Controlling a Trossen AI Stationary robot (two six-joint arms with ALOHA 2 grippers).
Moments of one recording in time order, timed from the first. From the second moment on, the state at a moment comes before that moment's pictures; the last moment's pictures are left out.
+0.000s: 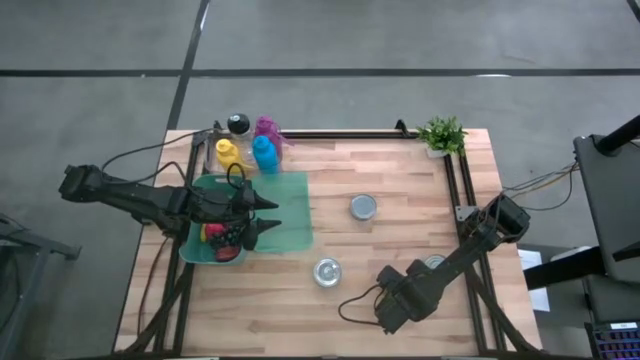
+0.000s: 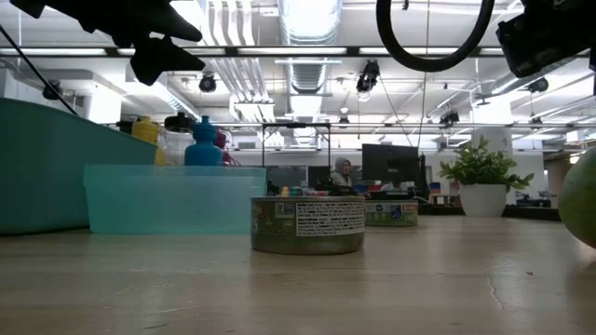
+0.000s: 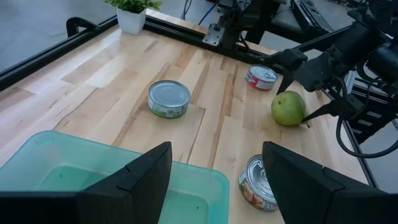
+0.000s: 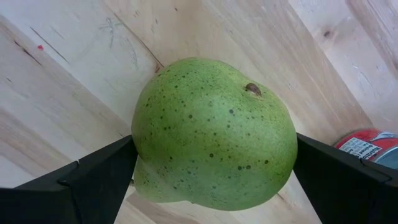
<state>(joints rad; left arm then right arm) -0.17 0.88 0.59 -0.13 -0.26 -0.37 0.70 1.89 1.30 -1.06 0.13 1.49</state>
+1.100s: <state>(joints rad) -0.17 0.88 0.59 -0.13 -0.26 -0.37 0.70 1.89 1.56 -1.18 0.79 1.33</state>
